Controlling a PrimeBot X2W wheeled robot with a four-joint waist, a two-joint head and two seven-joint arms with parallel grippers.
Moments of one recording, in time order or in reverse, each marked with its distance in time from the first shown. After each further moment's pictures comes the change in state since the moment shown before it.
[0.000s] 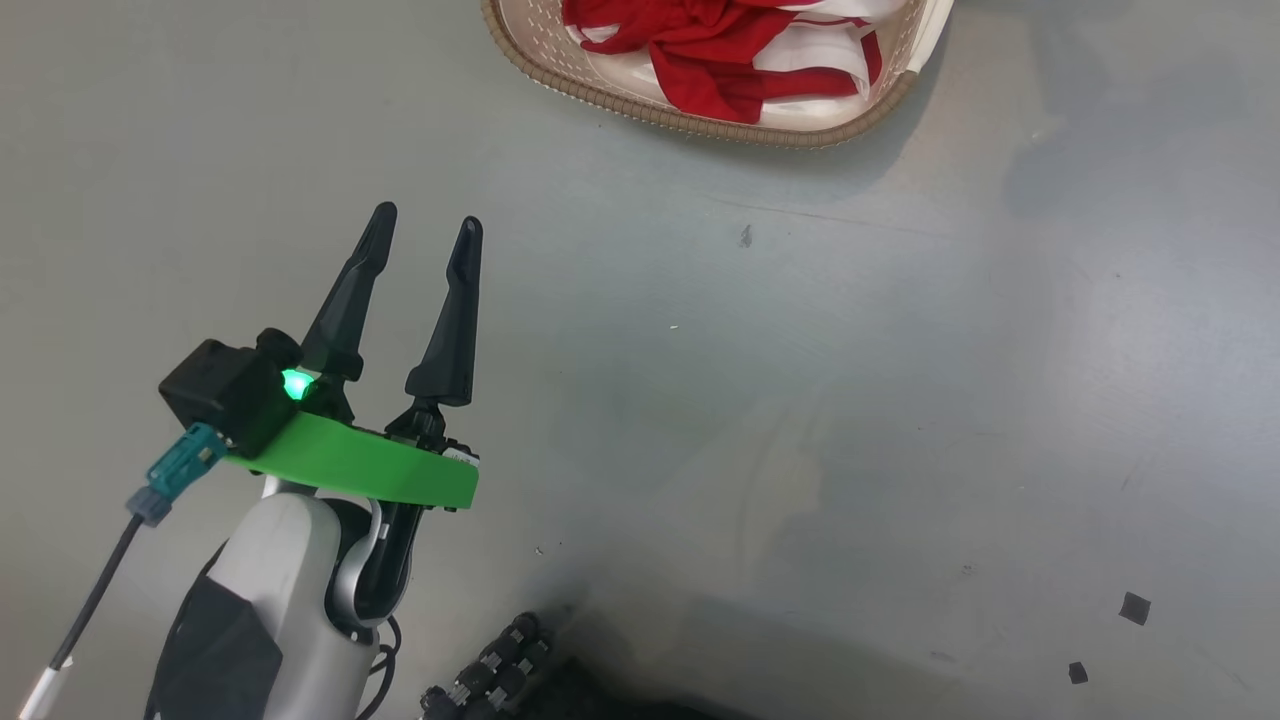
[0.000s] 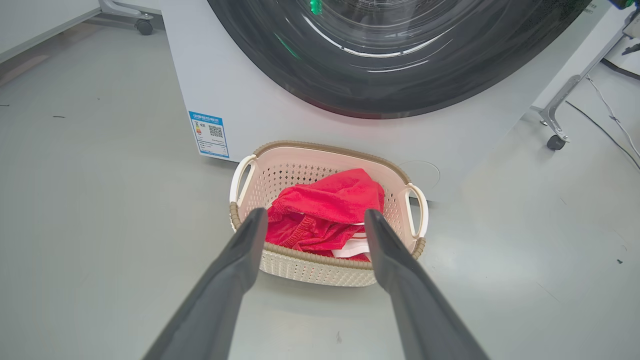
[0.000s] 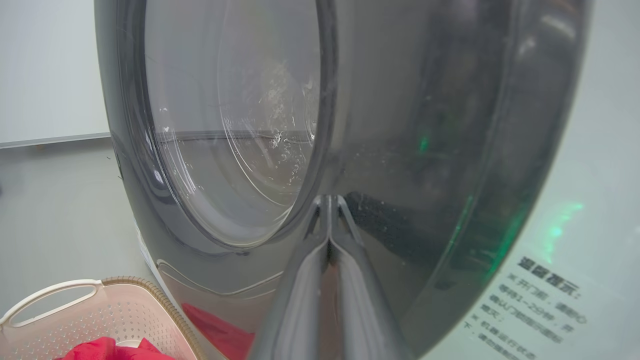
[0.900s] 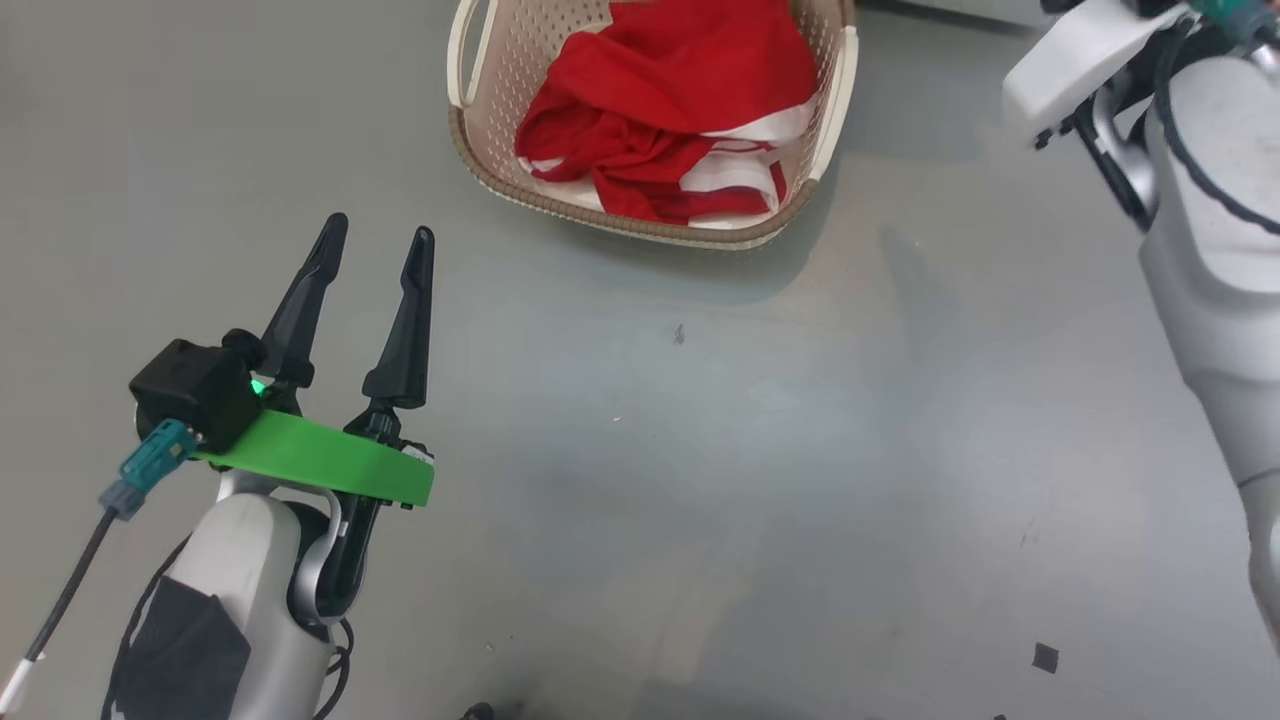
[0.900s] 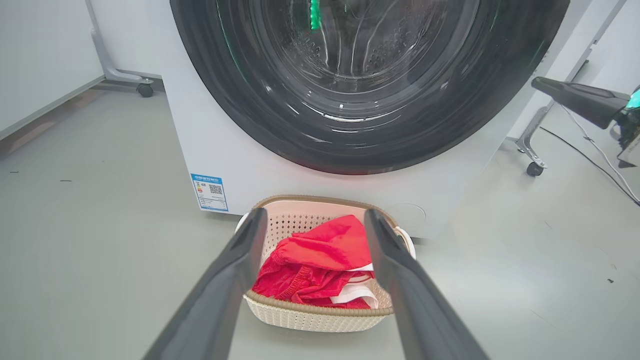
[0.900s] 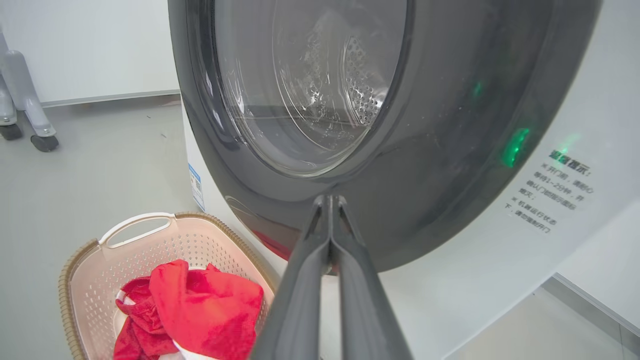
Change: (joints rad) left arm -0.015 0.041 0.026 0.067 0.032 -0.001 0.000; right arm 0.274 0.087 0.072 0.146 0.028 -0.010 -0.120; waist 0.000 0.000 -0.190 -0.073
